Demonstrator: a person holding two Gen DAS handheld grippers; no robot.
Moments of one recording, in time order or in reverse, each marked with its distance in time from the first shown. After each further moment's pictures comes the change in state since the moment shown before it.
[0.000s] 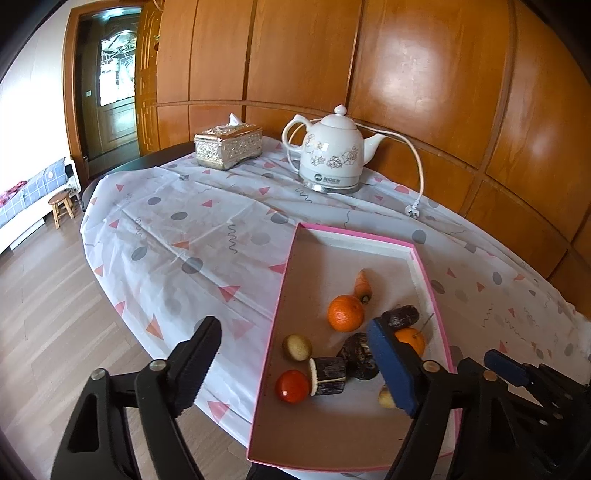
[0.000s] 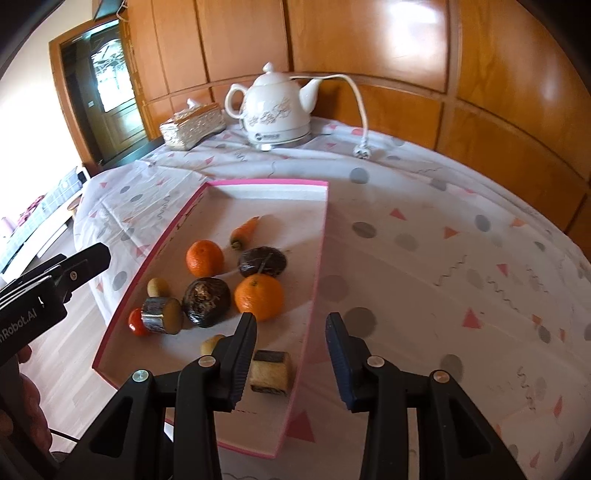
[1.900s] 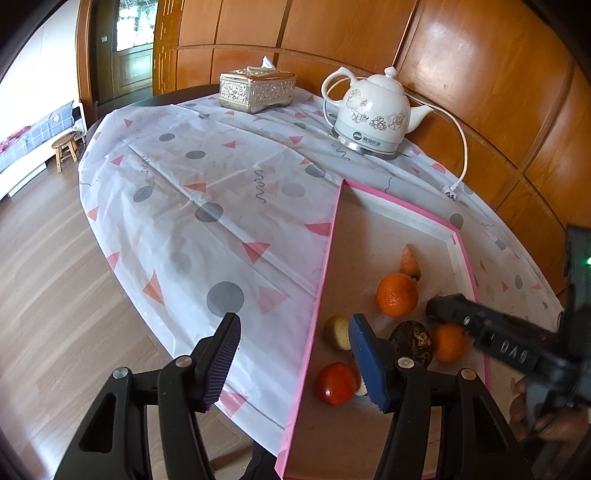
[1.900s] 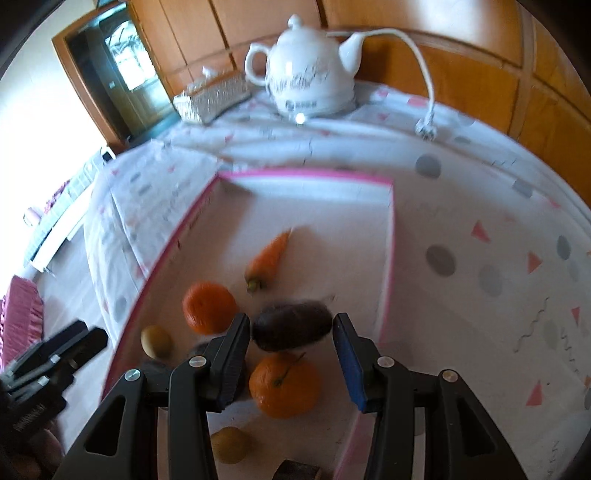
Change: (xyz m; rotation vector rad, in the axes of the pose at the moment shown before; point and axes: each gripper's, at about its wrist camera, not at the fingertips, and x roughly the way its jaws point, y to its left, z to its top) left arm 0.055 0.047 -0.006 -0.137 0.184 0.003; right arm 0.094 0.011 0.055 -0.038 0.171 0.190
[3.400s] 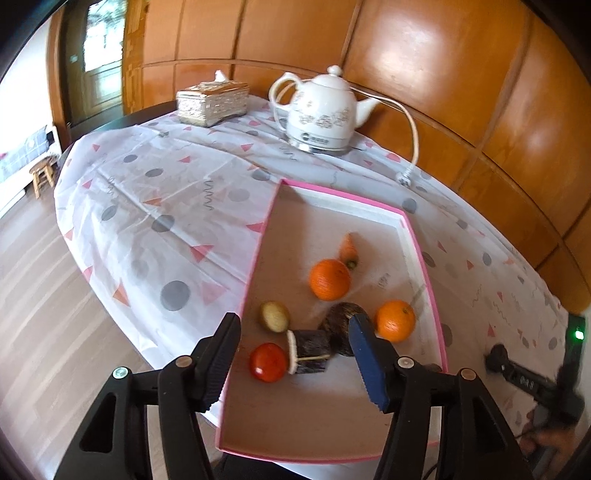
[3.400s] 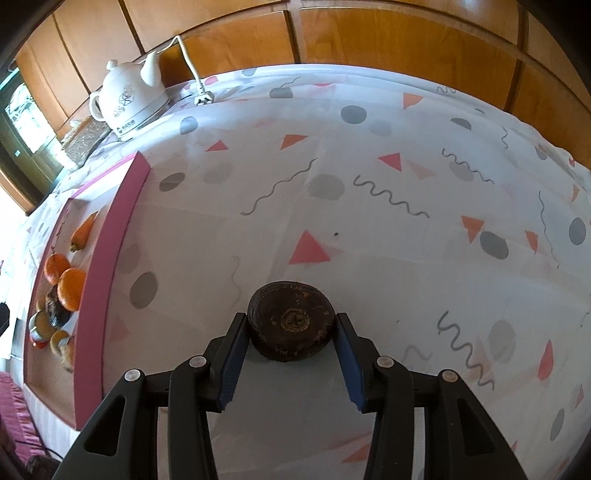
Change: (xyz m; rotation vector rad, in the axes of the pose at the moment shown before) left arm -0.024 -0.041 -0.012 0.086 -0.024 -0.069; right arm -0.075 -0.158 -0.110 0.350 -0.010 -0.241
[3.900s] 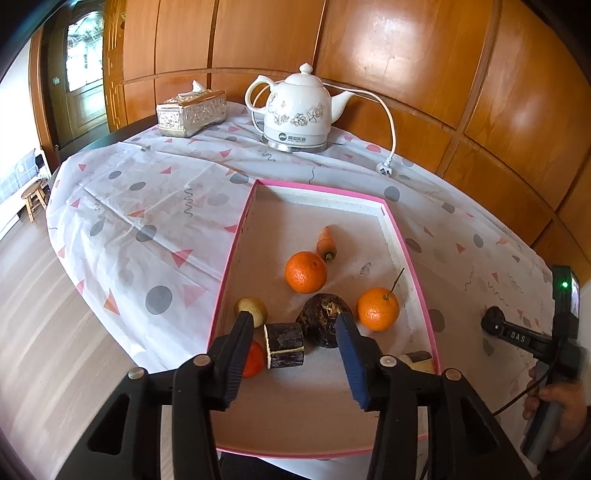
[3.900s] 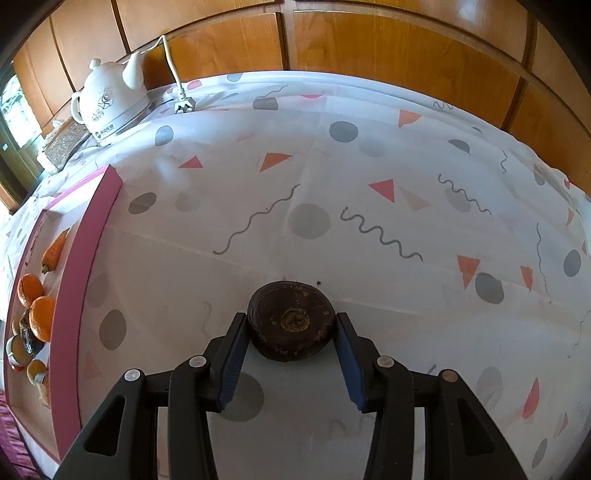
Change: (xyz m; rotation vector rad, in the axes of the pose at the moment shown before) left arm -0.002 -0.027 -0.010 0.103 -0.012 -0.011; right arm 0.017 -0.003 0.027 -0.011 -0.019 -0.088
